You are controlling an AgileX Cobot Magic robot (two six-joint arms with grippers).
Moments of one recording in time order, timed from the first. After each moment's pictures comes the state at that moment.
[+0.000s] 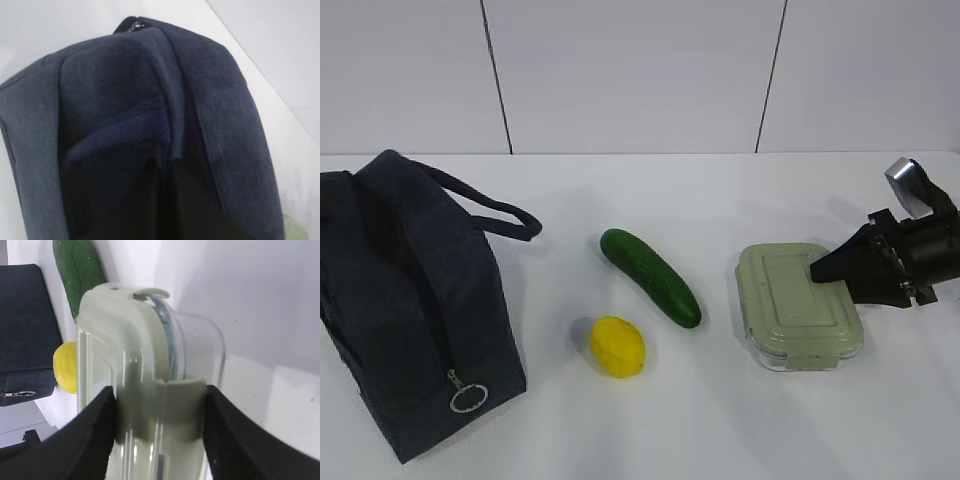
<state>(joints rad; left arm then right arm) 0.00 1.21 -0.64 -0.90 0.35 0.03 -0.30 2.10 -1.15 1.12 1.13 -1.04</state>
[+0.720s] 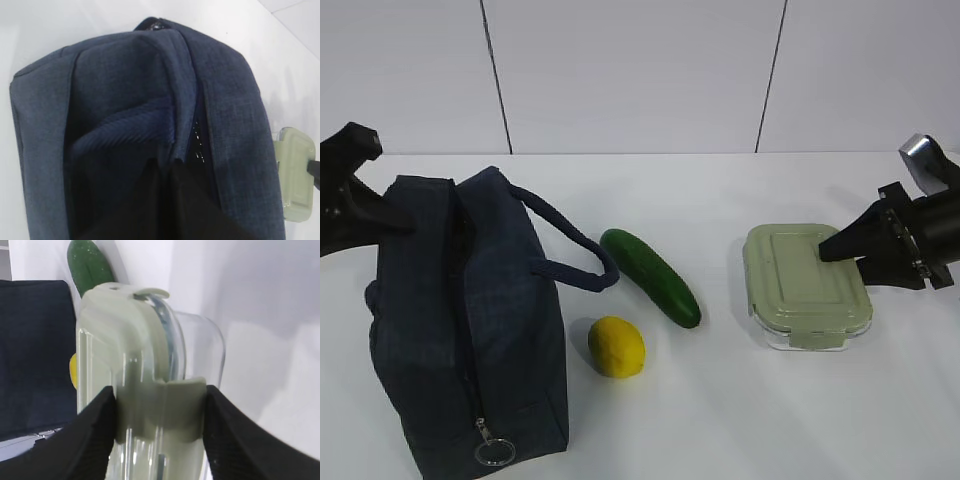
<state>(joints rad) -0.12 1.35 -0.76 -0.93 0.53 0.17 -0.30 2.01 -1.15 1.09 1.13 -0.92</state>
